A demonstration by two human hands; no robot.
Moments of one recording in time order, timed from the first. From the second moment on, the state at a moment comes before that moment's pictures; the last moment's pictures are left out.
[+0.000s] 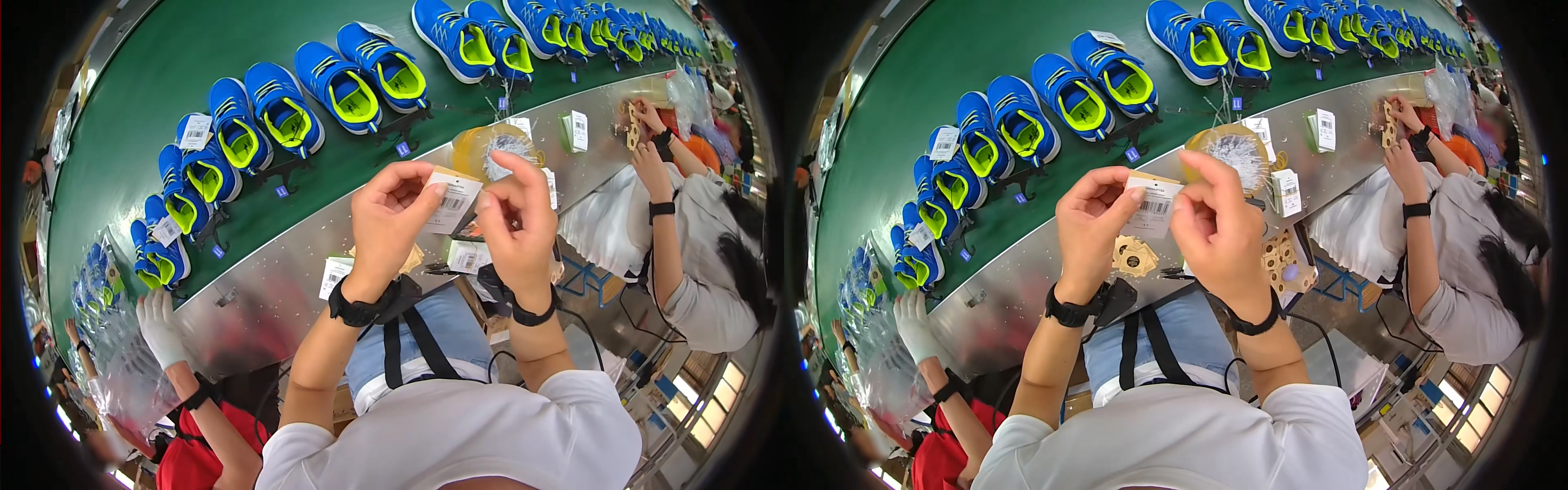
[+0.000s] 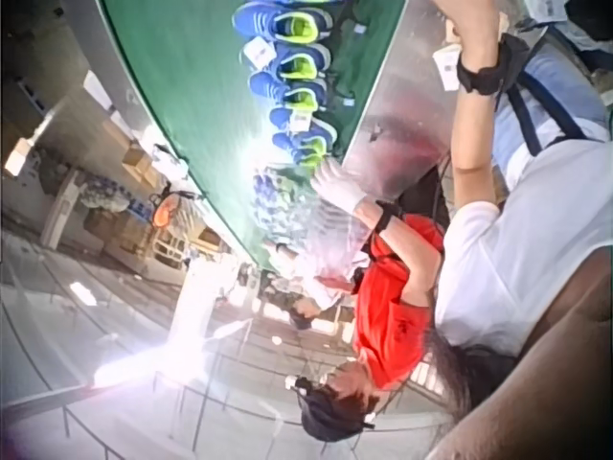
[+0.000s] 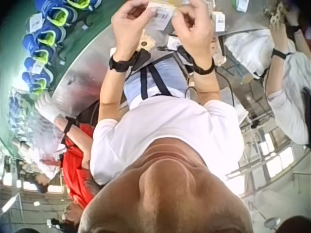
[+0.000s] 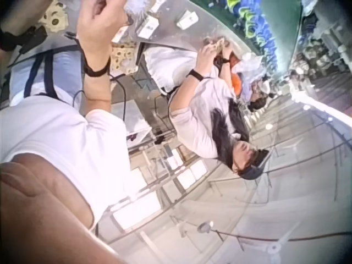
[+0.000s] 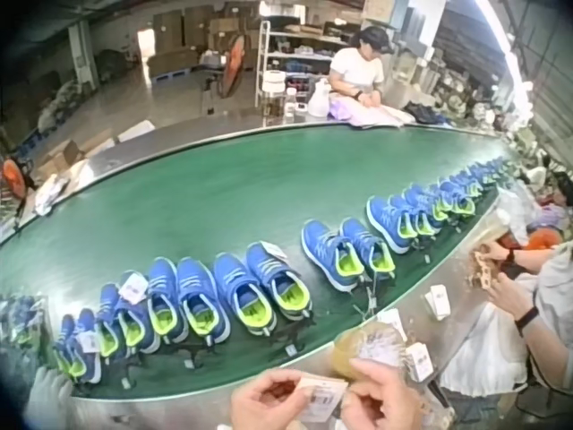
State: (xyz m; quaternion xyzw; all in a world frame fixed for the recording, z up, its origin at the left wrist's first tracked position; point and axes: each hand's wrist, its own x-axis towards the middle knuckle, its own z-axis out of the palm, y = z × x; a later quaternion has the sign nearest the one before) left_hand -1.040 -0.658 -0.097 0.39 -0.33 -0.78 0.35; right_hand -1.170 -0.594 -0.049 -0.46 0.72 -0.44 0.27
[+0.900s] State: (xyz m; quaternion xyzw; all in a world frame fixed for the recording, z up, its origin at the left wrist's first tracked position) left_hand -1.001 -0.688 -0.120 0.23 -0.87 -0.22 0.37; right_hand -1.164 -0.622 -0.093 -0.28 0.64 -0.39 0.60
